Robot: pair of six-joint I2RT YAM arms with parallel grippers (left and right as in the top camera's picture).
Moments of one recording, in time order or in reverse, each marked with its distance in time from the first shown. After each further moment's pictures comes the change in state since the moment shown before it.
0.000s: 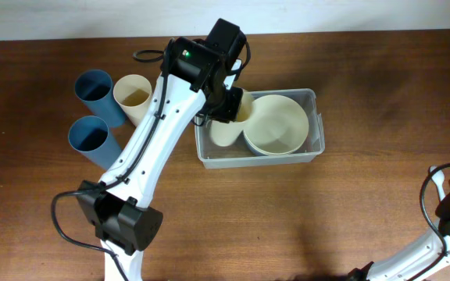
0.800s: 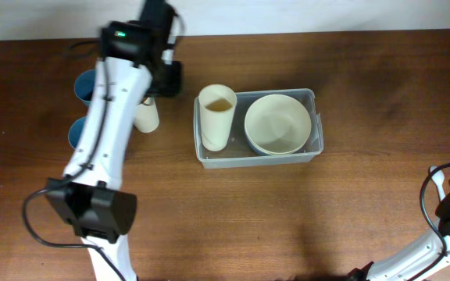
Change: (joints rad) left arm 0.292 0.000 0.000 0.039 -0.122 0.005; right arm 0.000 0.000 0.000 0.000 0.000 0.000
